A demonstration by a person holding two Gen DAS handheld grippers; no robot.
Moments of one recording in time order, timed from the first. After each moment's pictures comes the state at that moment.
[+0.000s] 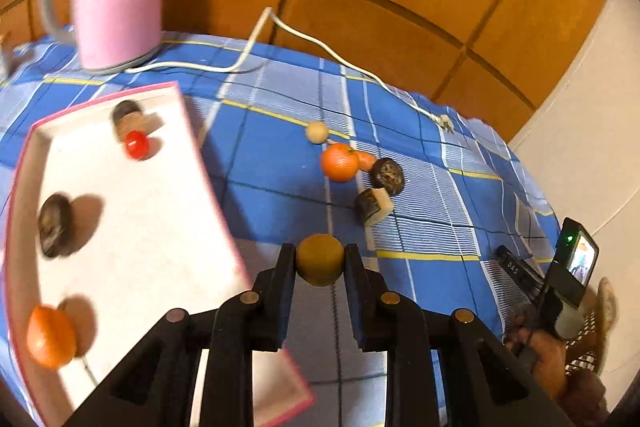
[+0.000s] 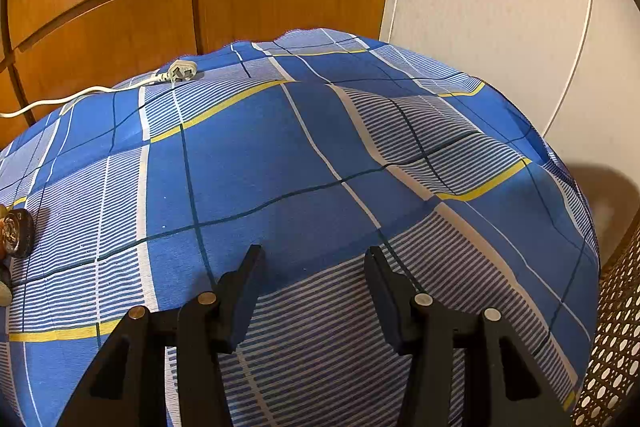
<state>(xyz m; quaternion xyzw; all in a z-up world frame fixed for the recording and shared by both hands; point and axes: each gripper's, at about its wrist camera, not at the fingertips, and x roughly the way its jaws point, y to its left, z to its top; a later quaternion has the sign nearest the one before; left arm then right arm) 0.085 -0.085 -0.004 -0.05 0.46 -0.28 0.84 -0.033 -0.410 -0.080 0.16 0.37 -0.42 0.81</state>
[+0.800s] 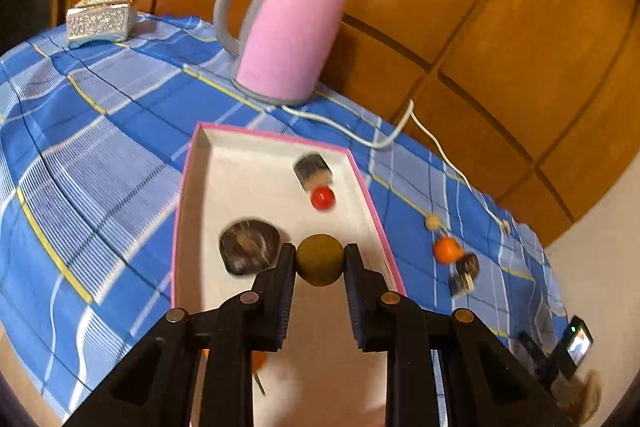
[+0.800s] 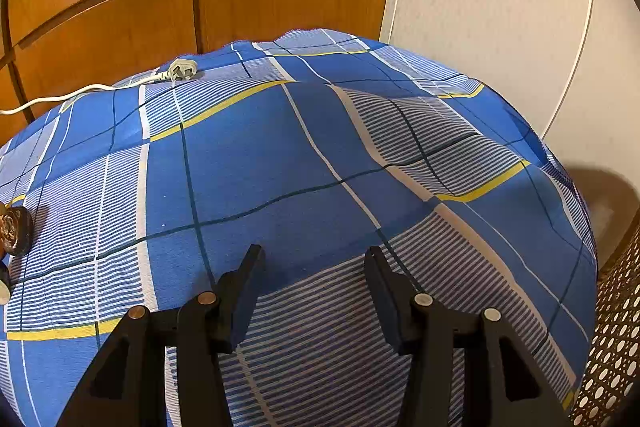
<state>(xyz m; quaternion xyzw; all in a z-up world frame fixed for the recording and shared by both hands) 0.111 0.060 0.019 -0.16 0.40 -0.15 0.89 -0.032 -0.409 -0.079 0.16 0.38 -0.42 0.81</state>
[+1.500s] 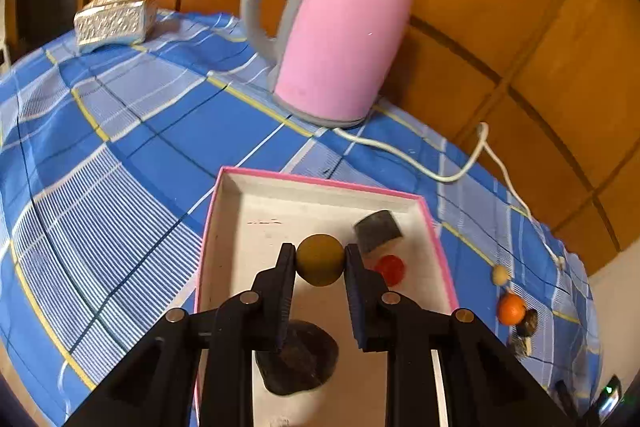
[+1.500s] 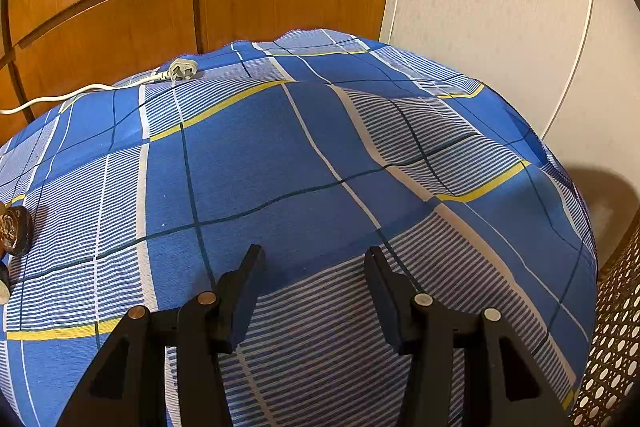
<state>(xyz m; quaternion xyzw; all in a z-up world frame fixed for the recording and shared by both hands) 0.204 0.063 -0.008 -0.15 0.43 -0.07 0.89 -0.032 -0.409 -0.079 0.16 0.38 -0.42 0.81</state>
